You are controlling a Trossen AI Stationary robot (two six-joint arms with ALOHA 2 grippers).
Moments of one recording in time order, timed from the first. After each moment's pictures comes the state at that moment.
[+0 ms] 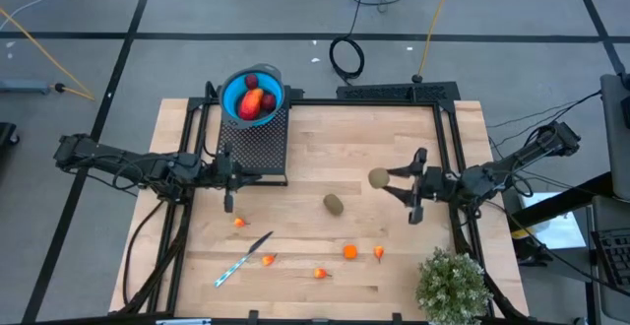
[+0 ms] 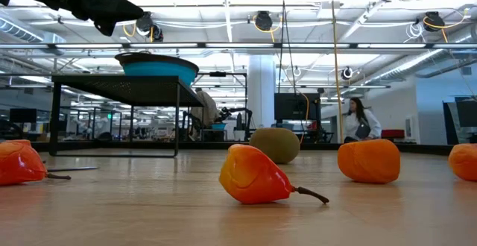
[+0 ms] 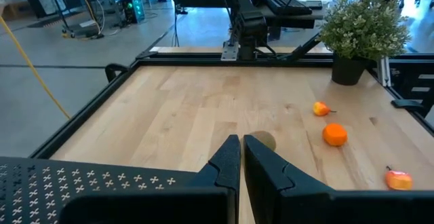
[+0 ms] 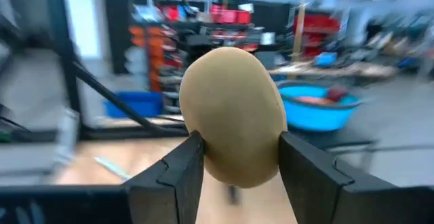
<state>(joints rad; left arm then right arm) -0.19 0.65 0.43 0.01 -0.27 -0.03 0.48 0.74 0.51 0.31 0.63 0.00</state>
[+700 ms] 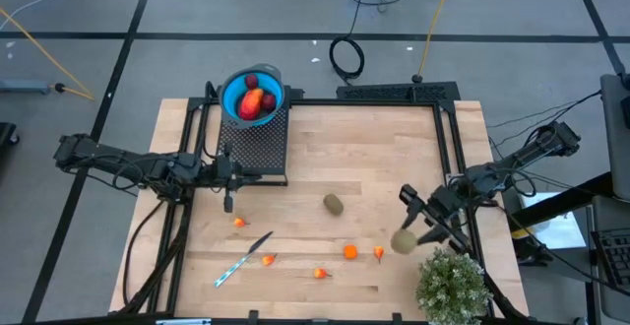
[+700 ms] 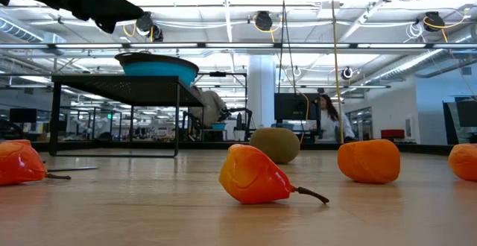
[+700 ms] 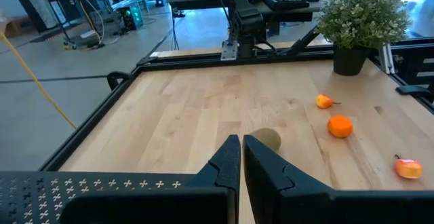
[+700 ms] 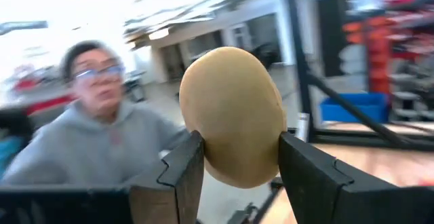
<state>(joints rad) -0.18 0.65 0.43 0.00 -0.27 0.05 0.48 0.76 0.51 0.43 -0.21 0.25</state>
